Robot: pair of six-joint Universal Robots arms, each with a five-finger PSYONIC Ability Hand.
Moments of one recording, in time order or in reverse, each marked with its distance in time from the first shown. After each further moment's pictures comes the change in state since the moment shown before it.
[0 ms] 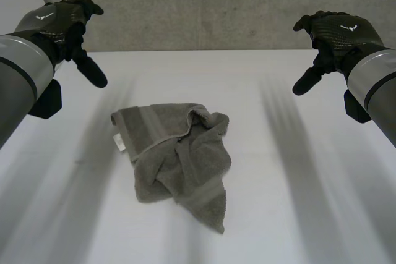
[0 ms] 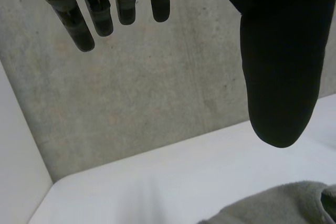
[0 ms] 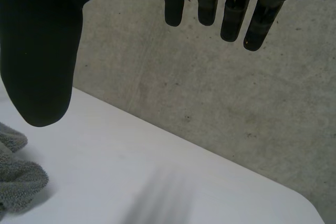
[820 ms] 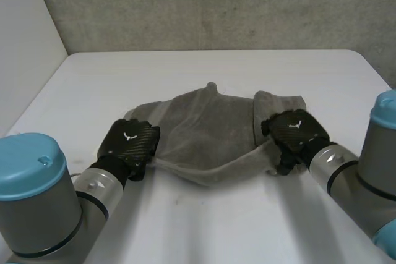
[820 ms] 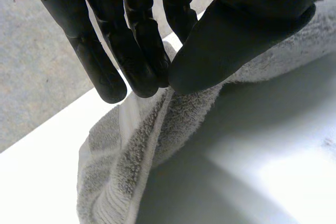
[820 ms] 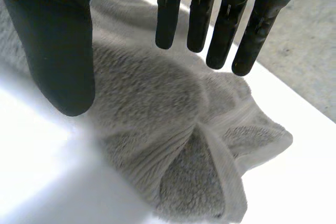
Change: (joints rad) left arm -0.141 -0.068 -0.661 0.568 0.129 0.322; right arm 0.009 0.098 0.421 -0.226 -0.174 -0.317; left_hand 1.022 1.050 1.047 1.048 1.007; right_hand 0.237 0.275 0.289 0.269 0.271
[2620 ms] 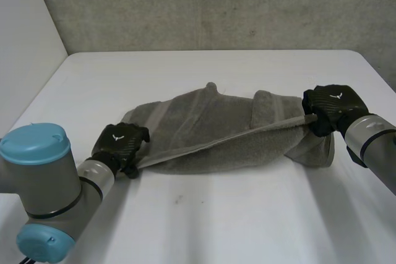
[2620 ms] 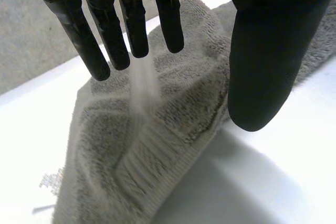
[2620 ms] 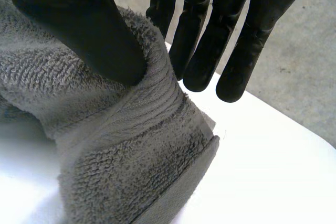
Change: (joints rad) left arm 0.163 -0.198 0.048 0.061 0.094 -0.073; right arm -0.208 0.027 -0.089 -0.031 -0.065 0.087; left_hand -0.700 -0.720 -0.718 -0.722 -0.720; right_hand 0.525 0.666 0.680 0.689 0.647
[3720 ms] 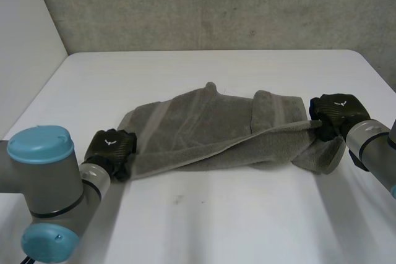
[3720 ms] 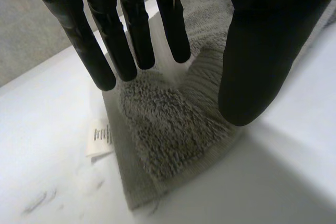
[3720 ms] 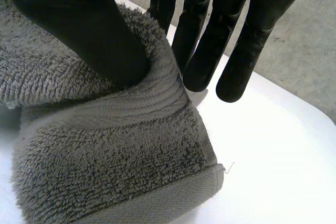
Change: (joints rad) left arm 0.009 -0.043 0.009 -0.002 -0.098 0.055; right arm -0.036 0.103 -0.034 -0.017 0.031 -0.002; left_hand 0.127 0.137 0.133 0.137 0.136; right_hand 0.000 0.000 0.000 0.000 0.004
